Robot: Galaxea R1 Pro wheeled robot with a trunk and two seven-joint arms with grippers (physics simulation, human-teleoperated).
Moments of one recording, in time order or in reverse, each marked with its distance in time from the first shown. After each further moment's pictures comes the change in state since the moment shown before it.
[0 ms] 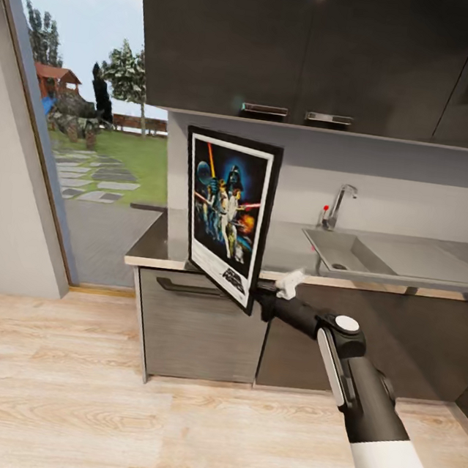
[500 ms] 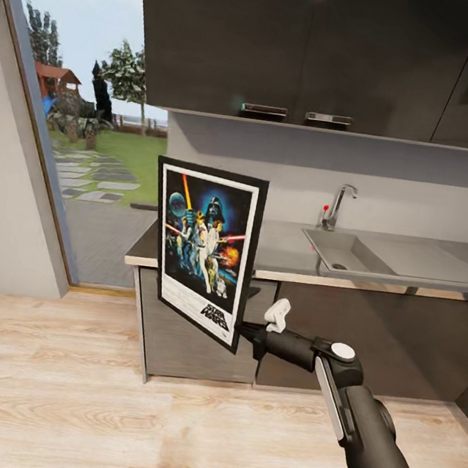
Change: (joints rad) left arm 0.000 0.037 0.002 -0.002 0.004 -0.001 -0.001; right arm 0.122 -0.002 0.000 -0.004 0.010 -0.012 0.210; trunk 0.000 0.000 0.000
